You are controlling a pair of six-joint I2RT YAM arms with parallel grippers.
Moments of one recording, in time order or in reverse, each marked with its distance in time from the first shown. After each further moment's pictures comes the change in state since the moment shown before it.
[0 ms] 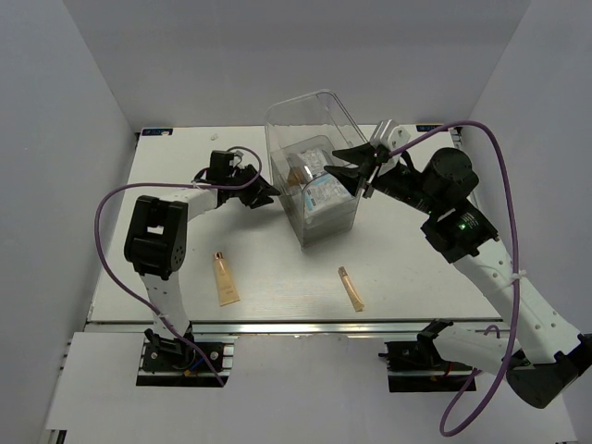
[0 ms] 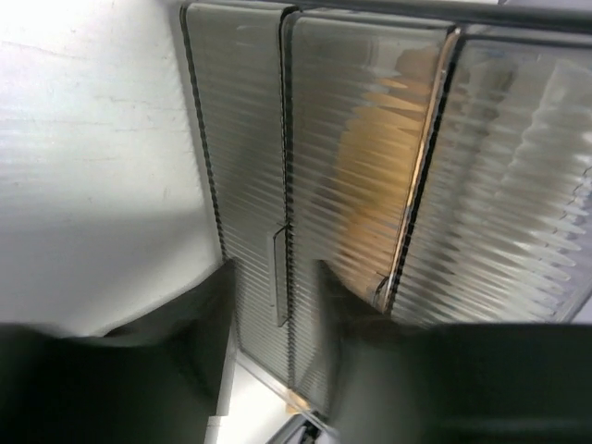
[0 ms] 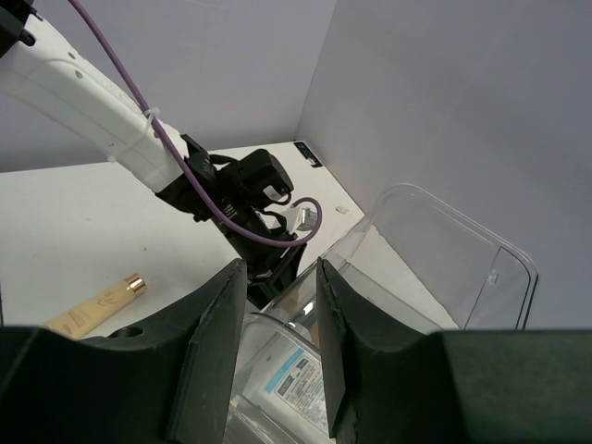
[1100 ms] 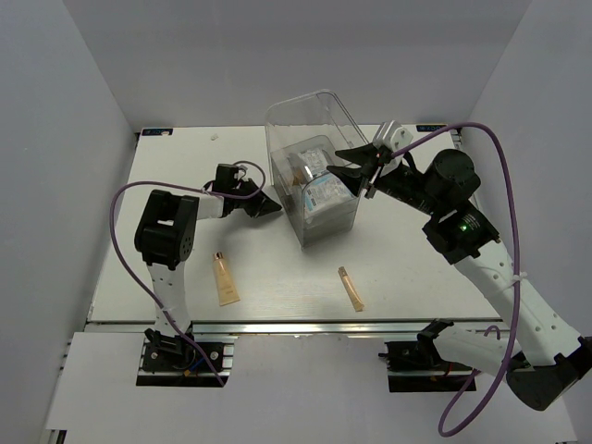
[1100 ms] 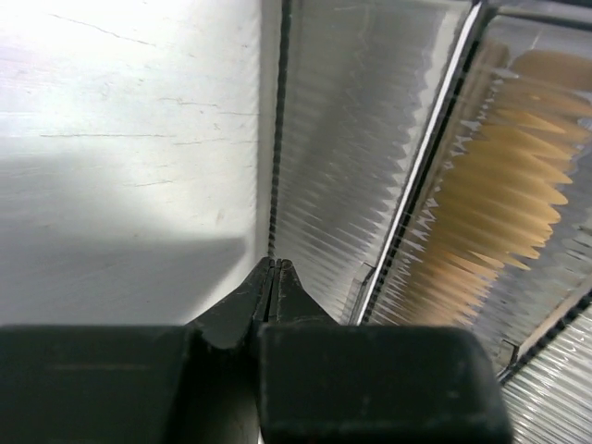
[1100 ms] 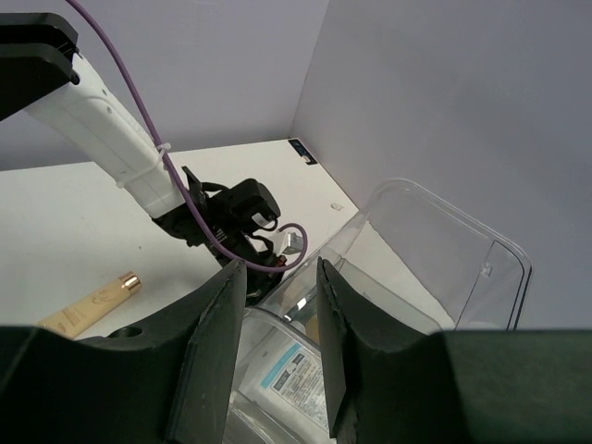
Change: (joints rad) left arm -0.008 0.119 -0.068 0.174 0.053 -0.096; right arm -0.014 -0.013 -0.017 0.006 0.000 0.000
